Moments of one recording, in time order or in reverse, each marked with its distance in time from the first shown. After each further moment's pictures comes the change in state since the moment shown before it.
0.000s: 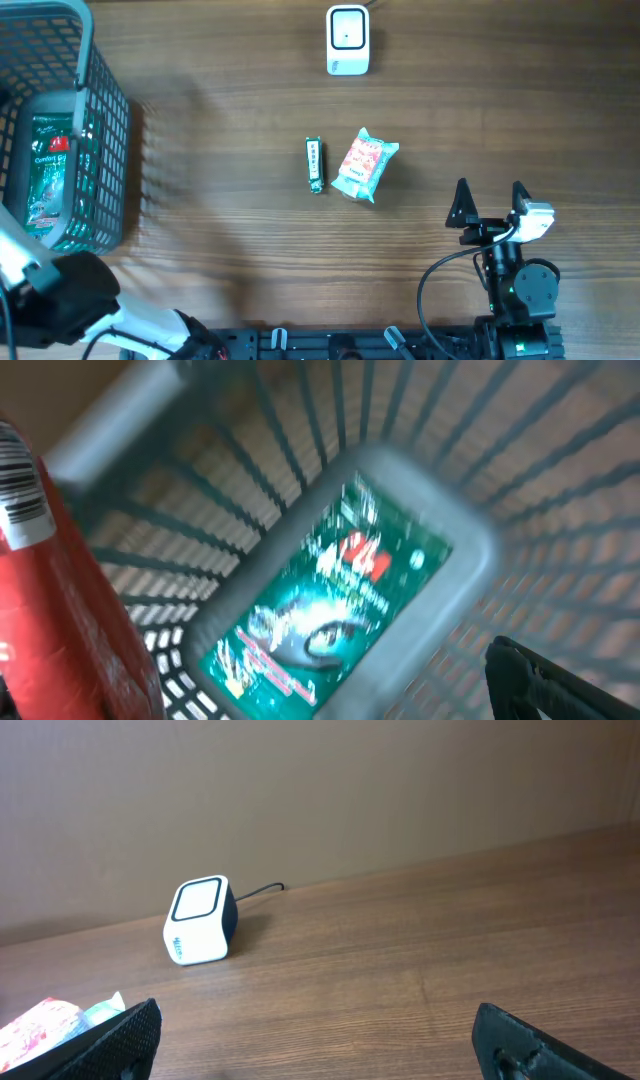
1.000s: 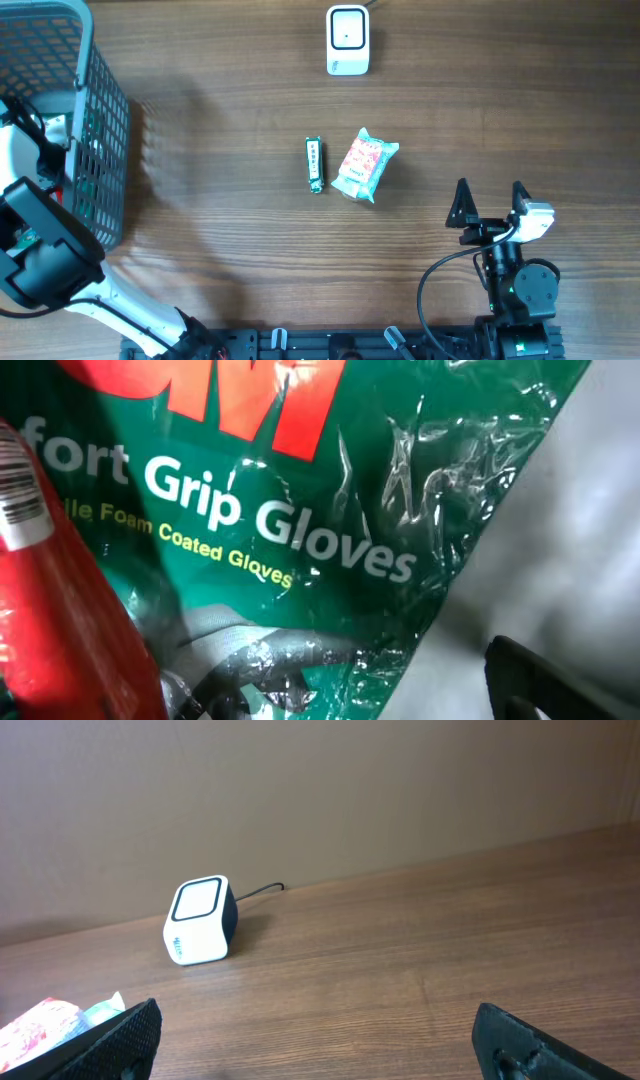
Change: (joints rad) left arm -0.008 0.202 -0.649 0.451 0.103 0.296; right arm 0.000 0.000 0.000 0.000 0.000 0.000
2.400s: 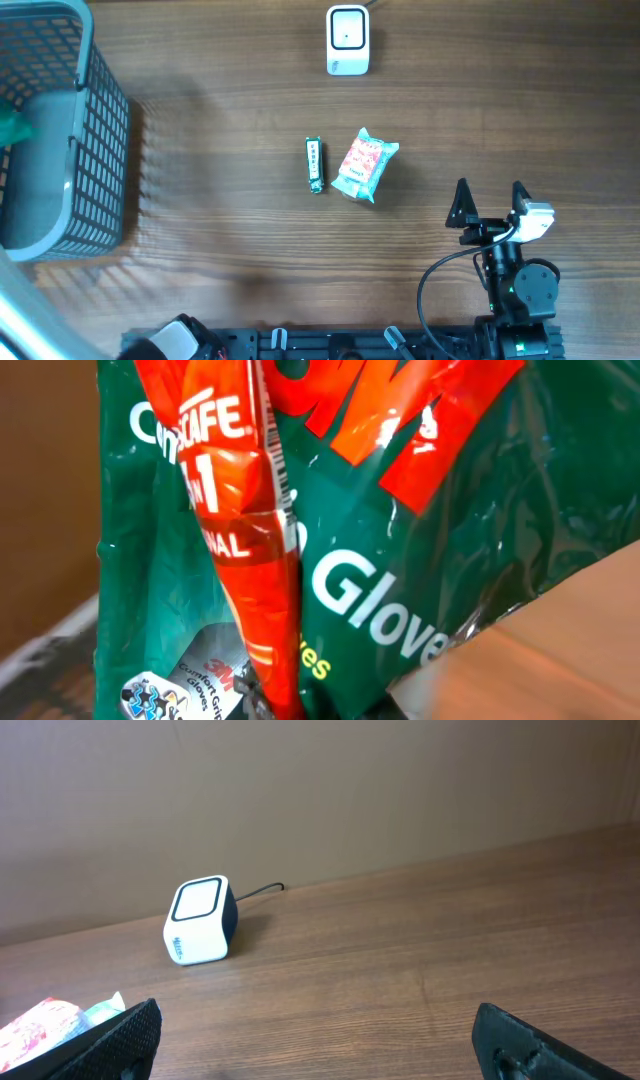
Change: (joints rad) left arm -0.001 -0.652 0.403 -0.017 0.176 -0.364; right arm 0.000 0.000 0.000 0.000 0.000 0.000
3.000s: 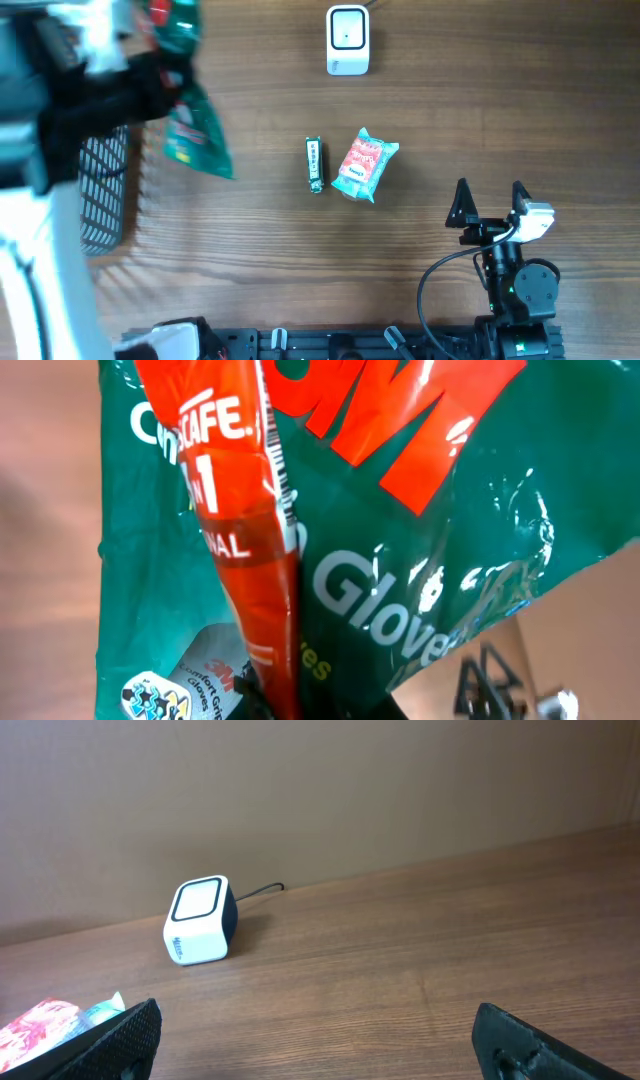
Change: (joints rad) left arm -0.560 0.064 -0.057 -0.340 0.452 -0.117; right arm 0.000 0.000 0.000 0.000 0.000 0.000
